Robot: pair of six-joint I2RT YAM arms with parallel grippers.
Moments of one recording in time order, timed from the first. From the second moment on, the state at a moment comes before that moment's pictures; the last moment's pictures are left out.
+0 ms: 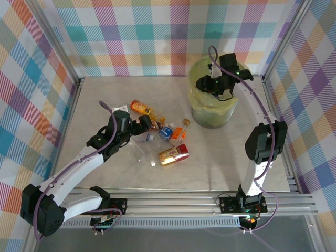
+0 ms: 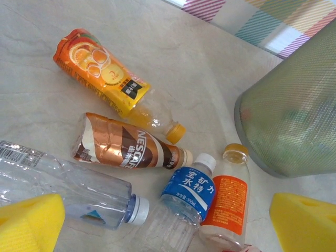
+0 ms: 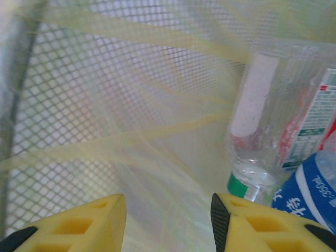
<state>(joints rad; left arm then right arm) -0.52 1.08 0.83 -0.34 -0.16 -0.67 0.23 1.89 1.89 -0.90 -0.45 0.30</state>
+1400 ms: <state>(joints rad) -0.46 0.92 0.70 -0.65 -0.25 -0.90 0.53 1.33 1.71 -1.13 0.18 0.45</state>
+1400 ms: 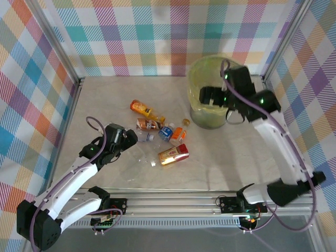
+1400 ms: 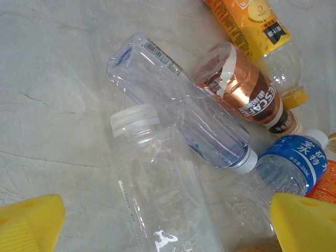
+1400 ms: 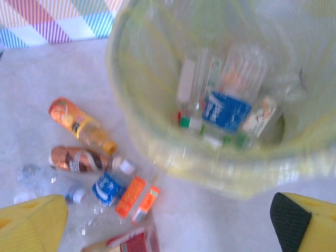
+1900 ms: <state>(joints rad) -0.46 0.91 0.69 -0.60 -0.26 -0.89 1.00 1.32 1.14 -1.06 0.31 1.17</state>
